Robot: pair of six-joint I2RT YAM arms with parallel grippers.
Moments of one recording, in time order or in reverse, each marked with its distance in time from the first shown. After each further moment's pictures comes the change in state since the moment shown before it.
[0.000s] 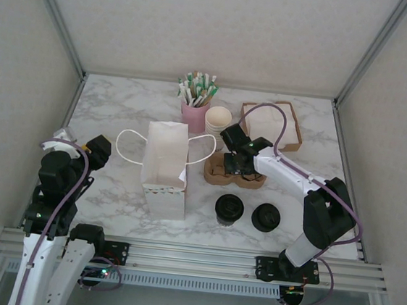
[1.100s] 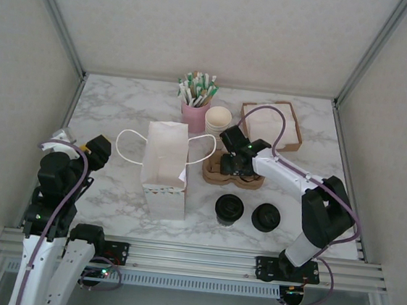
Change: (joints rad) left arm 0.000 -0.010 0.000 0.000 -0.001 0.000; right arm 0.000 0.010 -0.028 0.058 -0.035 0.023
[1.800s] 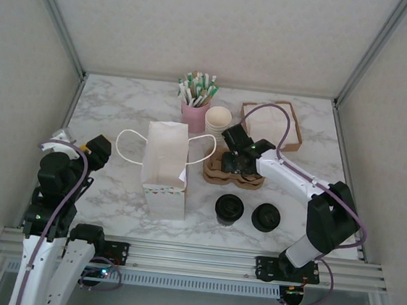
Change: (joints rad) left arm 0.001 -0.003 0.000 0.000 0.000 0.000; right arm 0.001 -0.045 0.001 -0.005 0.017 0.003
